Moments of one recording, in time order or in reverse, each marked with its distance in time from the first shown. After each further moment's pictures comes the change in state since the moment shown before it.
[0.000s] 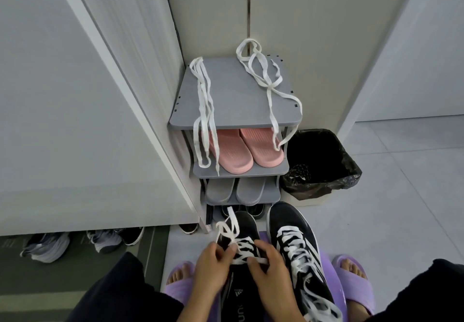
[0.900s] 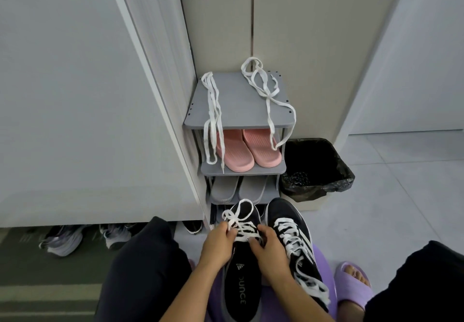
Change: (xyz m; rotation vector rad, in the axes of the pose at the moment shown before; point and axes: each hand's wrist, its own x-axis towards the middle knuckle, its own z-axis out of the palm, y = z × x) left_hand -0.001 0.014 -0.001 0.147 0.023 0.176; right_hand -0.003 -0.029 -0.012 -0.124 0.010 0.022
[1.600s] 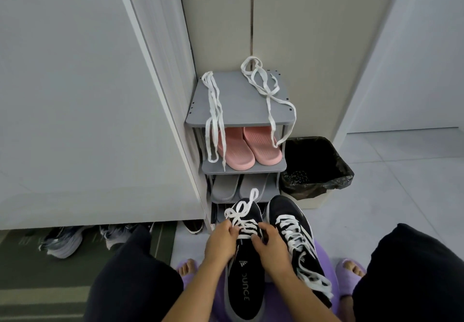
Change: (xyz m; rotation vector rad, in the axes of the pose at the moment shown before) left_hand 0.002 -0.001 0.005 0.025 0.027 -0.010; right_hand 0.000 -0.001 0.003 -0.033 0.012 0.021
